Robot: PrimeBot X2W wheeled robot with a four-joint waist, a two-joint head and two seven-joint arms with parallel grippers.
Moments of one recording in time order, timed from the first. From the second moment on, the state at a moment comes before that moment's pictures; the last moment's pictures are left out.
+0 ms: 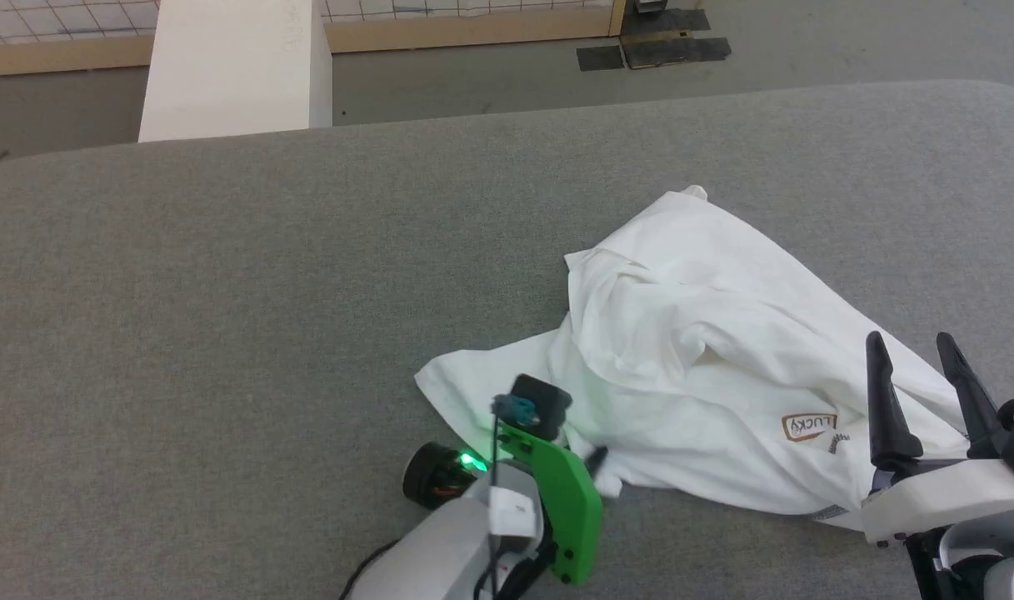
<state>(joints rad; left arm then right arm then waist) -0.44 0.05 -0.81 0.47 -0.61 0.04 0.26 0.02 -0.05 -0.16 -0.09 0.14 0.13 -0.02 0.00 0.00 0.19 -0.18</state>
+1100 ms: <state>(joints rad) -0.19 0.23 -0.24 0.12 -0.59 0.39 -0.25 -0.18 -0.15 0.15 0.04 0.08 0.13 0.34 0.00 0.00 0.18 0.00</state>
